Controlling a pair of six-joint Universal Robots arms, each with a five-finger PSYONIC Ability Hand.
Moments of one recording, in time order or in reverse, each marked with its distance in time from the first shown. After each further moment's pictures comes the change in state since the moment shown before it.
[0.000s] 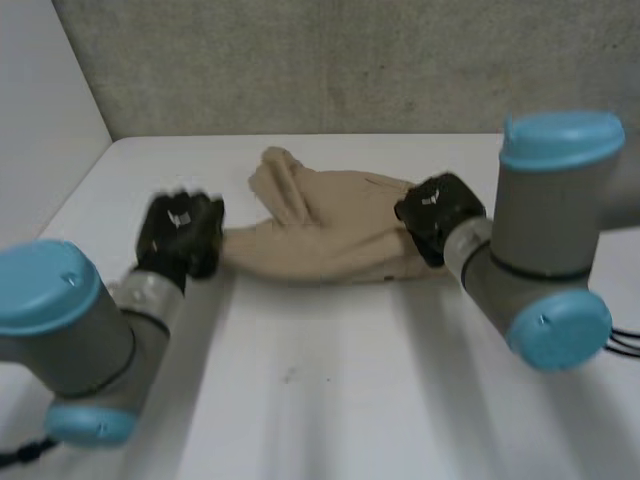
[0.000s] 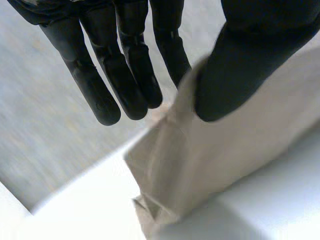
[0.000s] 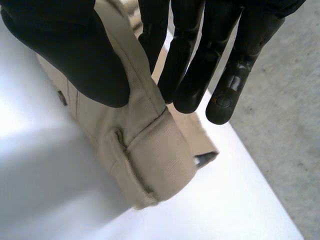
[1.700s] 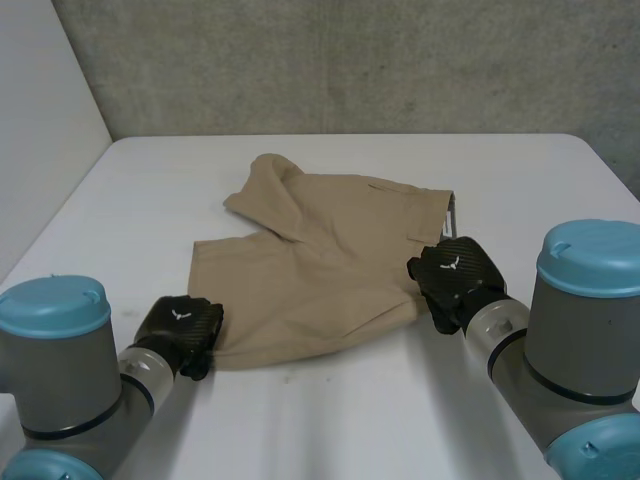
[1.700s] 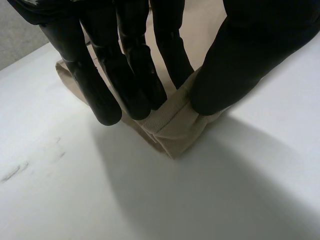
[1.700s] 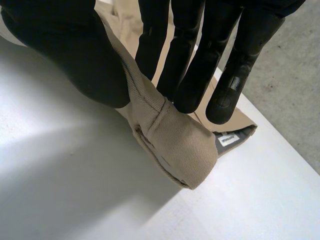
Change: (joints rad) left arm 0.041 -0.036 -0.107 -0.297 0.040 0.013; right arm -0.025 -0.191 0.487 -0.276 -0.037 0.144; left_hand 0.078 0.141 0.135 0.141 0.085; right_hand 0.000 0.000 0.000 0.000 0.000
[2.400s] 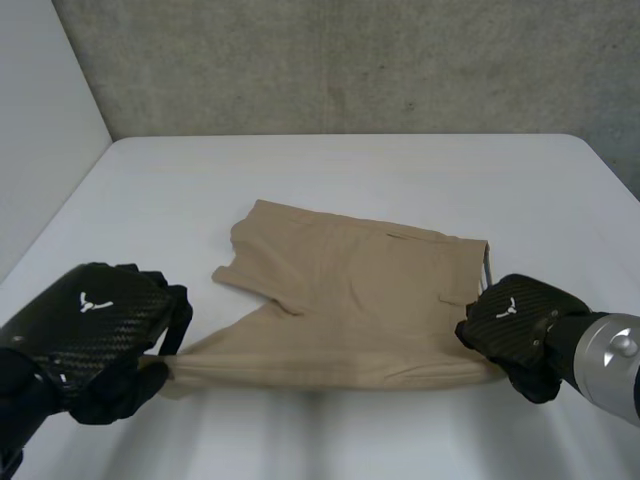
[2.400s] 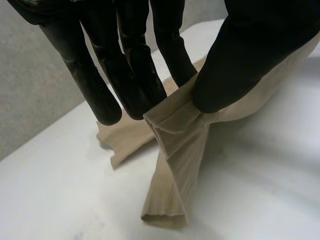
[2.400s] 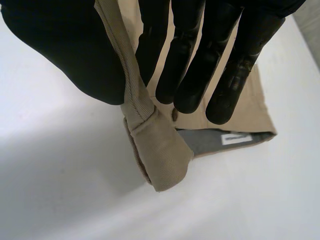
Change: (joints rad) left arm 0.082 0.786 0.054 -0.742 0.265 0.080; right arm -0.158 -0.301 -0.048 0.737 -0.190 -0.416; left_hand 0.000 0.004 0.004 0.004 0.000; right_hand 0.000 0.000 0.000 0.000 0.000
